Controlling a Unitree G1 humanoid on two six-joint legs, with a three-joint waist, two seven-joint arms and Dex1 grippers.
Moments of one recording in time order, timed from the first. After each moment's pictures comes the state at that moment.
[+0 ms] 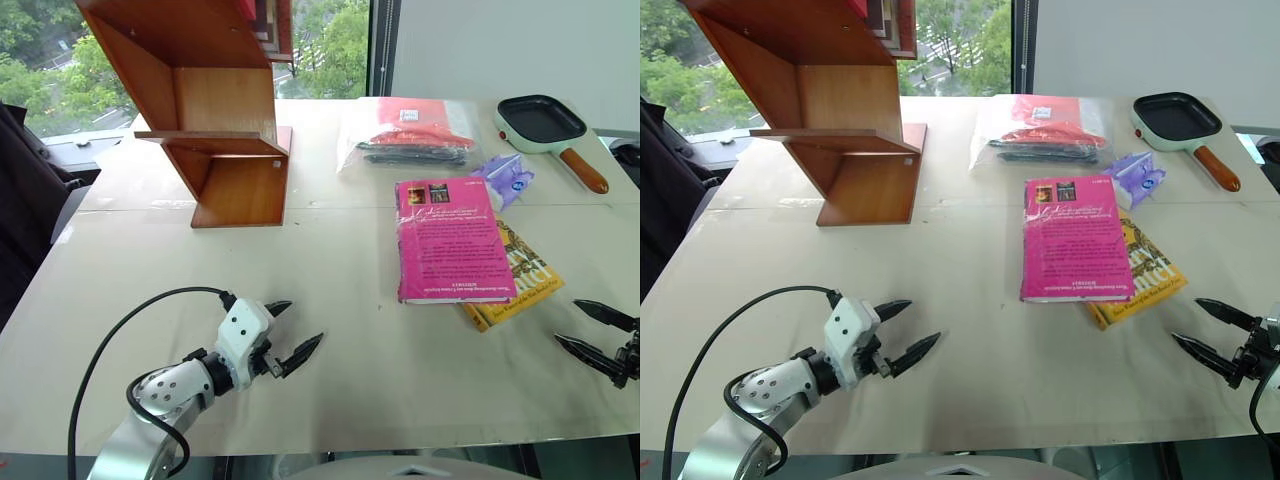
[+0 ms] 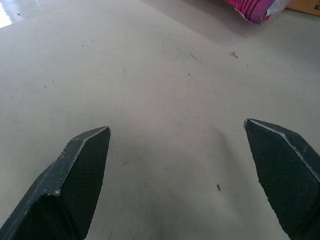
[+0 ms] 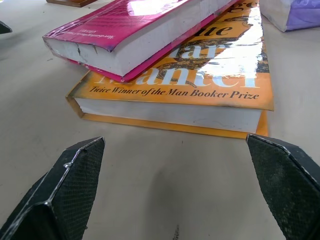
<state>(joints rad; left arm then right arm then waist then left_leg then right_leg) 0.36 0.58 0.04 -0.57 -0.33 0.33 -0.67 0.16 -0.75 -0.49 0.40 0.59 -0.07 1.43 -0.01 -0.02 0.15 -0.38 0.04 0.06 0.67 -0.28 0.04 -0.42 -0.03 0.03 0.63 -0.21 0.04</state>
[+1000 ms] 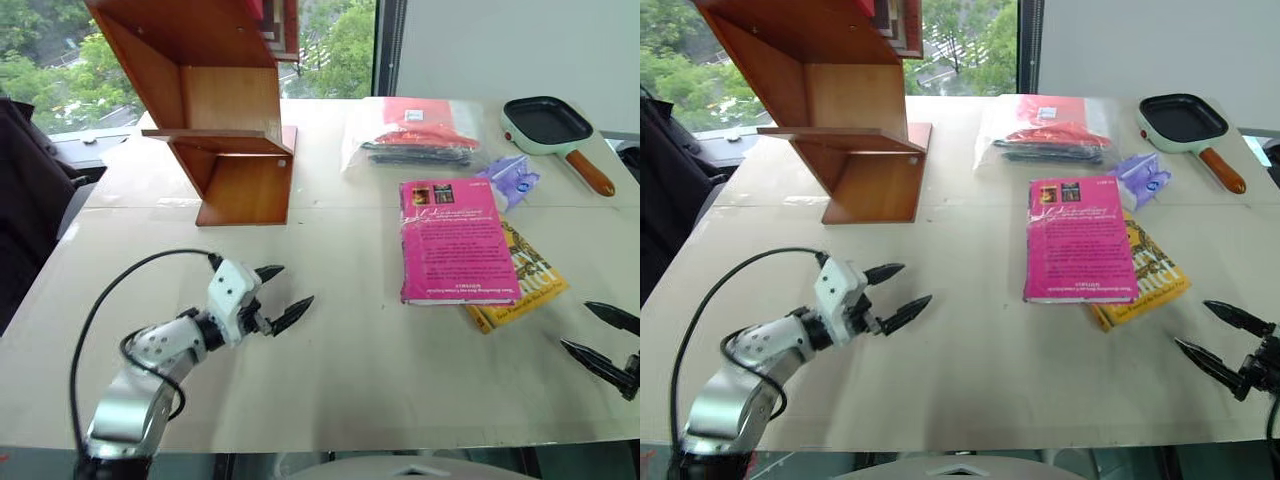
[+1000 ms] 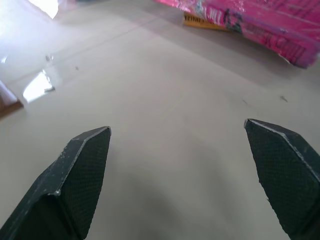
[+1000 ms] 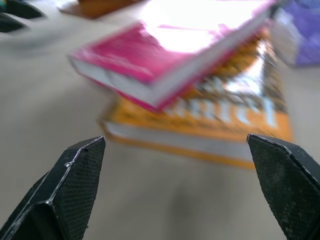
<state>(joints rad) 0.03 0.60 0.06 -0.32 -0.38 0.30 -0.80 0.43 -0.70 -0.59 -0.07 0.72 0.04 1.30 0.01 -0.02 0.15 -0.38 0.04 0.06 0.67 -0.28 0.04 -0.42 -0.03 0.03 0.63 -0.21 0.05</state>
